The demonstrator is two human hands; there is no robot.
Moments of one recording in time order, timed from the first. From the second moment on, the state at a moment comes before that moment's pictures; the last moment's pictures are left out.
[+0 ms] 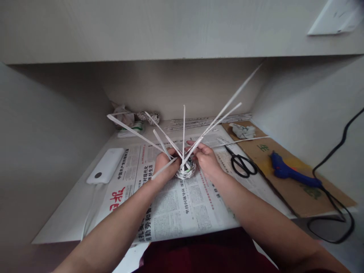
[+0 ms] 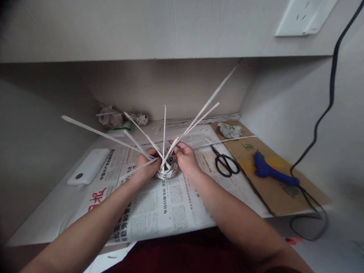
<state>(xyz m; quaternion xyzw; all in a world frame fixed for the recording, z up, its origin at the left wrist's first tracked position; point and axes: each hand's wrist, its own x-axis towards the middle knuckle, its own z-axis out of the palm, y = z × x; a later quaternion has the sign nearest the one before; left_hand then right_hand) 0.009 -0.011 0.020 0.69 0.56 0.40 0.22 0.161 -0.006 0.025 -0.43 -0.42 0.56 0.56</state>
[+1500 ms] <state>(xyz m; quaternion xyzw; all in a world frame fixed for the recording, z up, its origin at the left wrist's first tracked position) -0.019 0.001 0.031 0.65 0.39 0.41 0.50 0.147 -0.009 0.003 -0.45 -0.46 0.54 0.55</state>
